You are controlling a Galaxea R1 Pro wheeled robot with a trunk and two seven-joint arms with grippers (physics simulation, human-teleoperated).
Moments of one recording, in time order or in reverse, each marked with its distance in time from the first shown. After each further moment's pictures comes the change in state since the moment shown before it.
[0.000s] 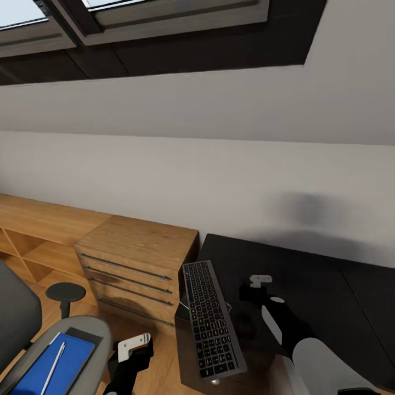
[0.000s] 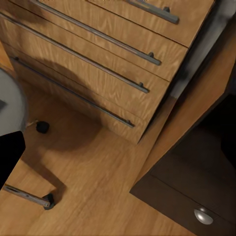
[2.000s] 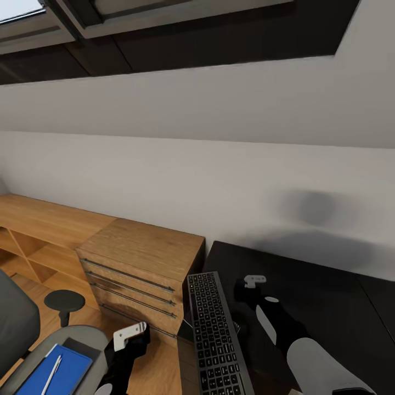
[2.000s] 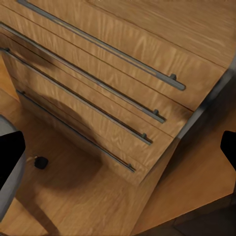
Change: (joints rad) left arm 0.000 0.005 0.009 -0.086 0.001 -0.023 0.003; right arm 0.000 0.031 0.007 -0.002 0.002 0.013 0.003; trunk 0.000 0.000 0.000
